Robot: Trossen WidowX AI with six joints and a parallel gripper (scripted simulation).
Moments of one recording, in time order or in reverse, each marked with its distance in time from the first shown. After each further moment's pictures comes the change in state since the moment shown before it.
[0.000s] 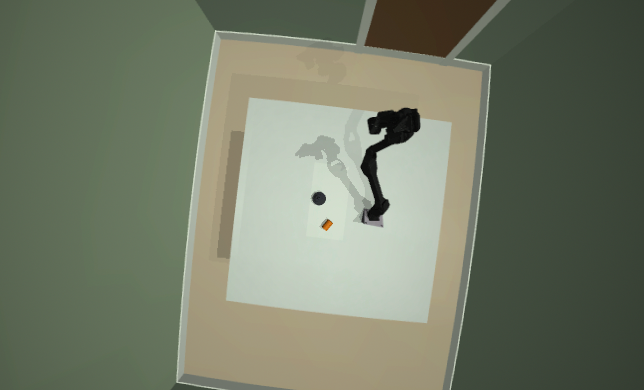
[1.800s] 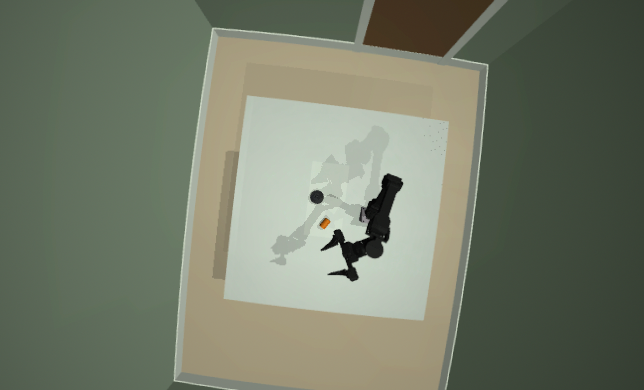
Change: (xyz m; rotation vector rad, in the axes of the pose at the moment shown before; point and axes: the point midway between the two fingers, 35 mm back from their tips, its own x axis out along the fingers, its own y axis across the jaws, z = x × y) arm 0.329 0.082 0.367 2.518 0.905 0.395
